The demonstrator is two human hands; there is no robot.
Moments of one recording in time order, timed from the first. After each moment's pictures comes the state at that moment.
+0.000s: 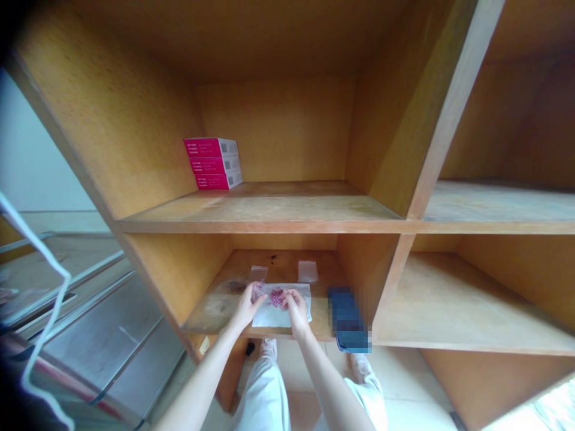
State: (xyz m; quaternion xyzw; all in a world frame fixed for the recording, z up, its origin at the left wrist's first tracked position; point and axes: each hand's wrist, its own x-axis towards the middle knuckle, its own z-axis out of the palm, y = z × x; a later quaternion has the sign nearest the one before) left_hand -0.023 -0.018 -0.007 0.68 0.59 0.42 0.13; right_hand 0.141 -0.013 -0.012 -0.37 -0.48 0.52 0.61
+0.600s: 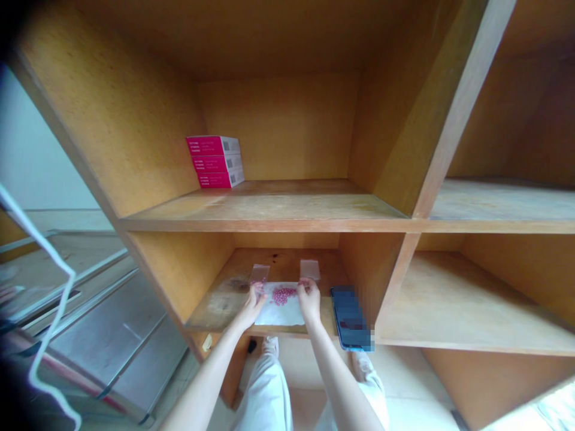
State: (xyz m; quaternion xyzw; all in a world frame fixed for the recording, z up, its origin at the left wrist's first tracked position) left_hand -0.031 -0.009 -0.039 0.68 0.59 0.40 0.18; right_hand 0.168 0.012 -0.008 -0.51 -0.52 0.34 0.60
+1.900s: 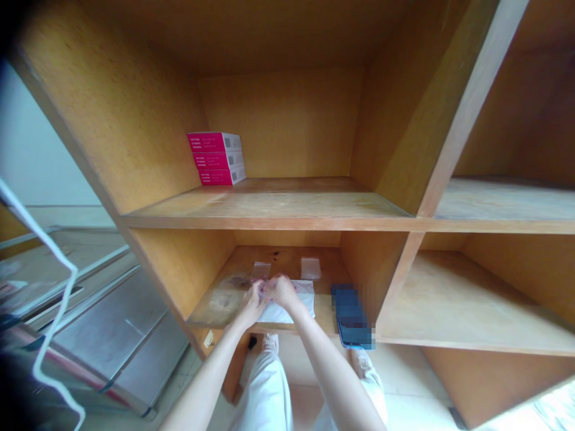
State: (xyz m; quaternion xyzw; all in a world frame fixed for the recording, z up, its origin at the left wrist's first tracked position) left_hand -0.027 -0.019 -0.022 0.73 0.57 0.36 0.09; right_hand 0.114 0.007 0.051 -0.45 -0.80 0.27 0.30
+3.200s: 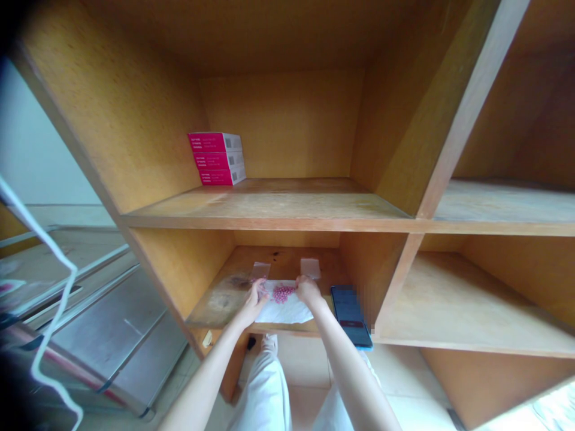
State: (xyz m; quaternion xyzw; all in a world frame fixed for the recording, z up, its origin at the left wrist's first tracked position) left_hand -0.029 -0.014 -0.030 0.70 0.56 0.40 0.18; right_hand 0.174 0.044 0.015 -0.58 -0.78 0.16 0.16
